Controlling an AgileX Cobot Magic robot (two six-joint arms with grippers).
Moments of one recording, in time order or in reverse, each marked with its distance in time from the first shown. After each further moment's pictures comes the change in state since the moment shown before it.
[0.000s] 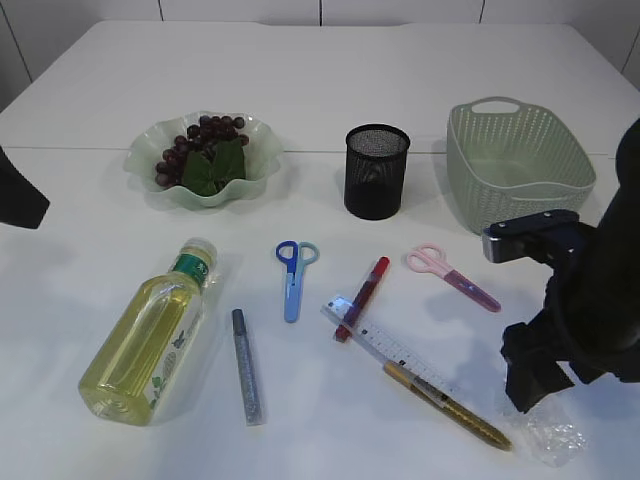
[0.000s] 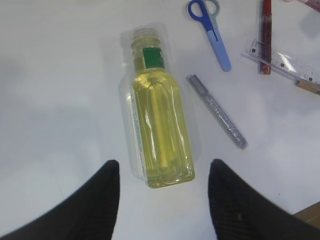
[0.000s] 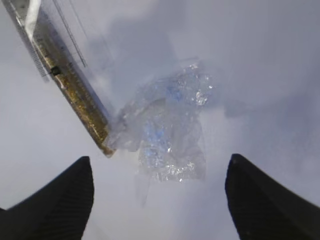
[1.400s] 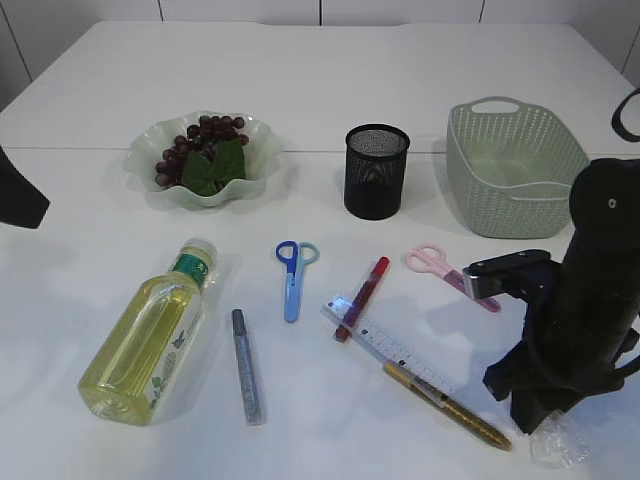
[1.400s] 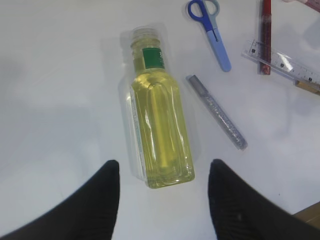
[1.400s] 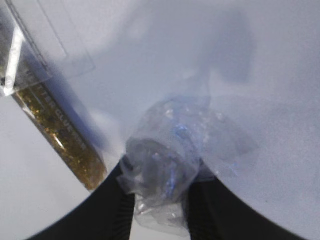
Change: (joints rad) left arm 0.000 0.000 0.000 -0.001 0.000 0.000; right arm 0.000 0.167 -0.002 0.021 -0.065 -0.031
